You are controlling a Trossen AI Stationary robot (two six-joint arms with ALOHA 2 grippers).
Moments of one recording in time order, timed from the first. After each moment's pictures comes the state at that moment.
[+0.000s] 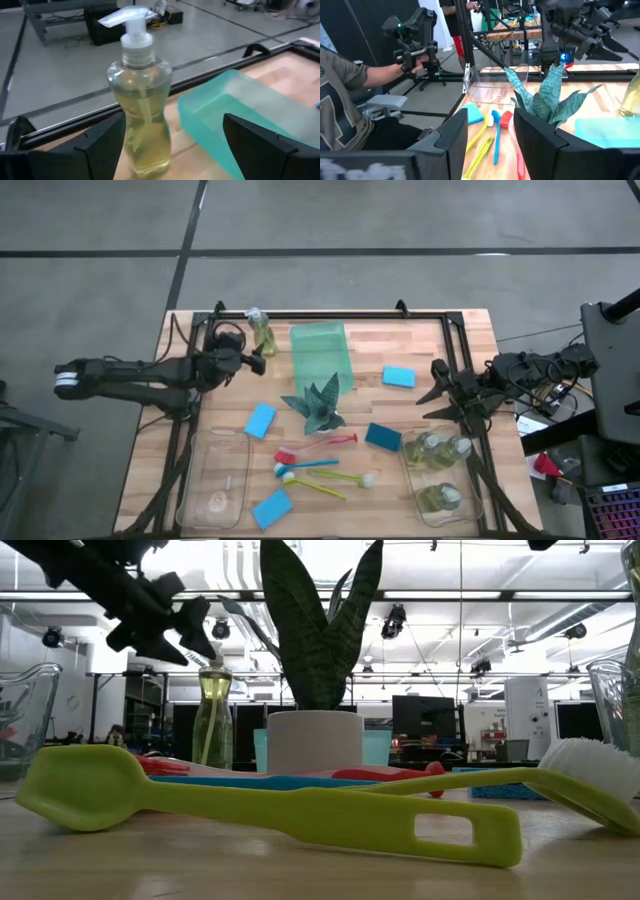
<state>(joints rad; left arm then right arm) 0.14 0.84 0.55 -0.21 -0.85 -0.47 0.32 0.52 0.70 -0.31 -0.02 0.20</state>
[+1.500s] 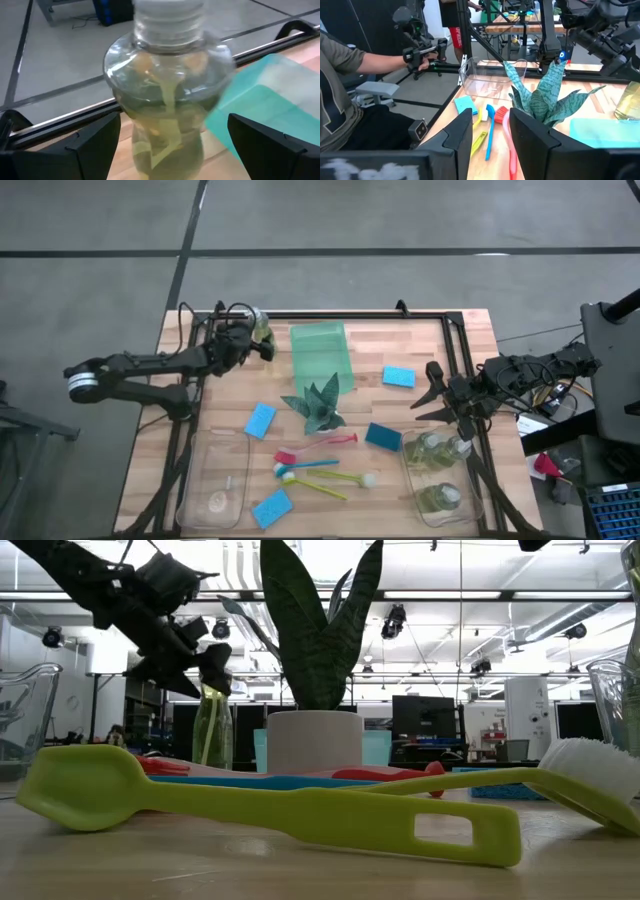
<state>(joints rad) 0.44 1.07 0.52 0.05 -0.61 -0.34 0.32 0.58 0.70 -0.30 -0.03 0.13</state>
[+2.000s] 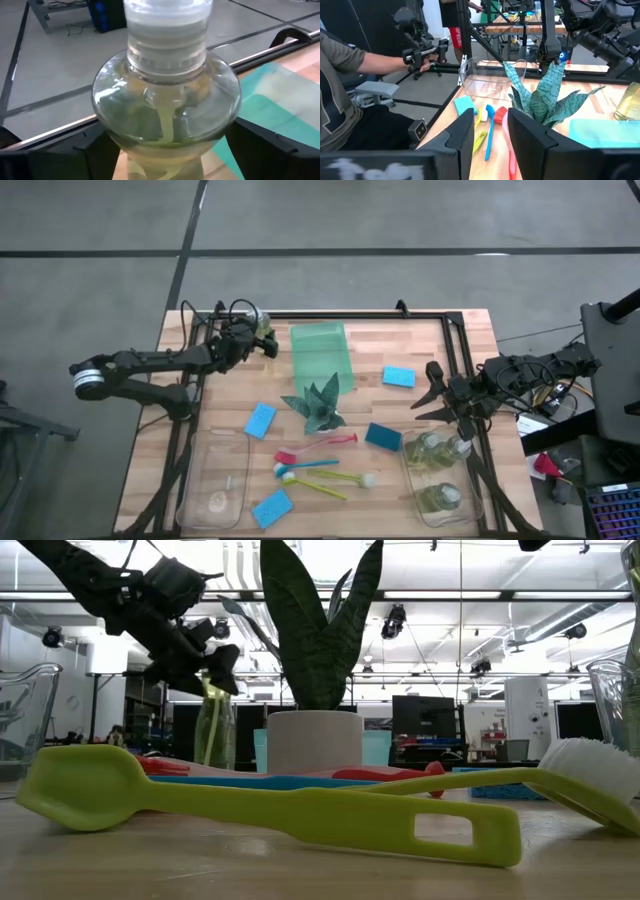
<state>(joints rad) 0.46 1.13 0.53 0.16 -0.57 -0.29 0.32 0.58 0.70 -0.29 -0.02 0.13</state>
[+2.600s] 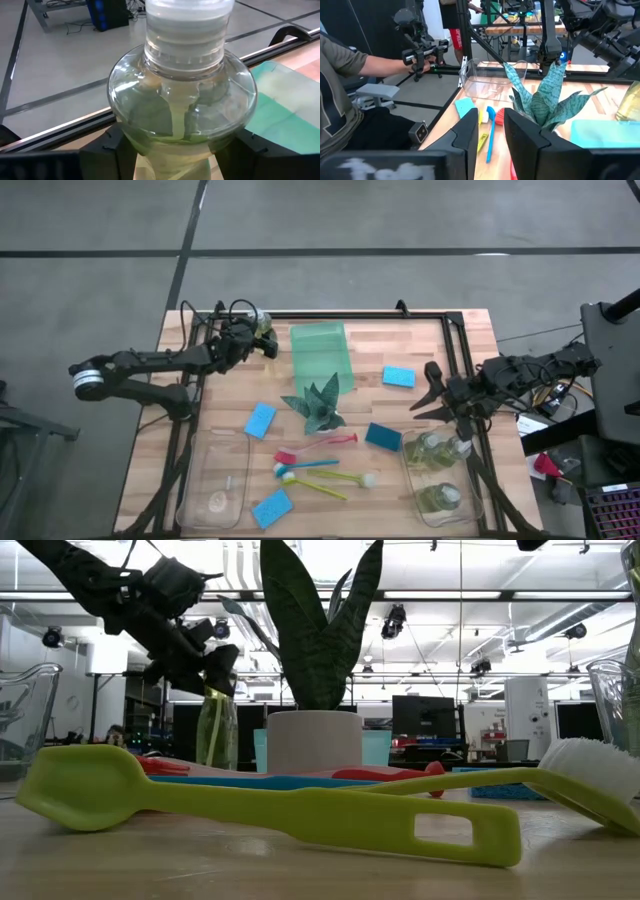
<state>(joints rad) 0.46 1.12 0.53 0.15 -0.56 -0.29 0.32 0.60 0.70 -0.28 -0.02 0.14</state>
